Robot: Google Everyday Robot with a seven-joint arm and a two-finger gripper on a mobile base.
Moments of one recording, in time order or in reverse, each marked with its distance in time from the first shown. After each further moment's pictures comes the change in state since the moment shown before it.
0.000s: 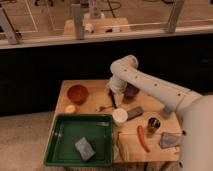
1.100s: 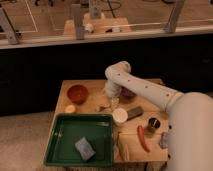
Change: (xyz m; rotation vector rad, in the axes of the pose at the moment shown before) arm -0.019 0.007 0.047 -0.073 -0.045 -0.021
